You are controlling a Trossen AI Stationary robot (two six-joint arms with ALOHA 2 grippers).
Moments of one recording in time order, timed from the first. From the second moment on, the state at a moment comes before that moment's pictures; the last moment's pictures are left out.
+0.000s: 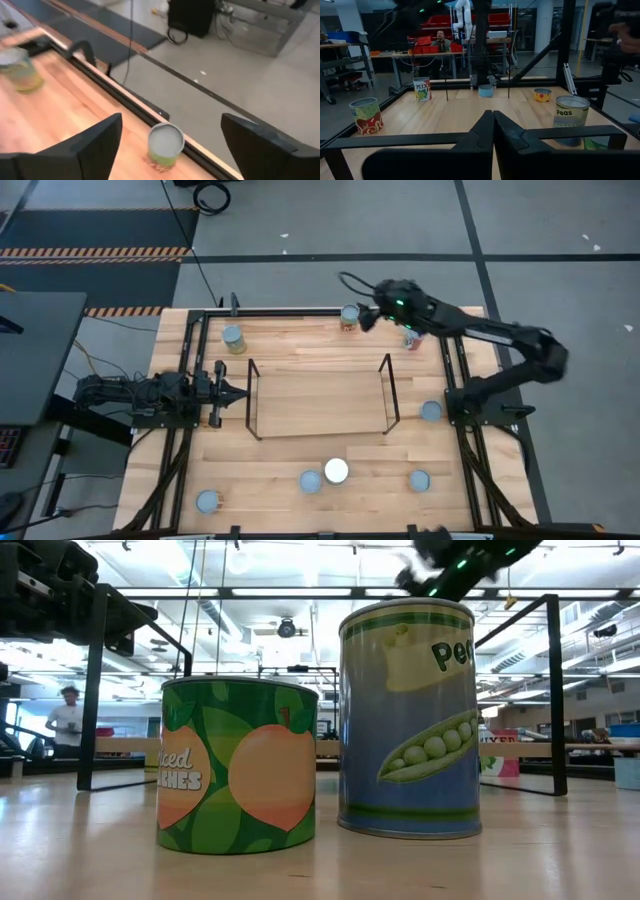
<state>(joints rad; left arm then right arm) -0.10 0.01 0.01 0.06 -0.13 0.03 -0.52 1.35 1.08 -0.22 0.35 0.12</state>
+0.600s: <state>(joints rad) -0.10 0.01 0.01 0.05 -0.13 0.03 -0.63 1.83 1.21 -0.12 0.32 0.21</state>
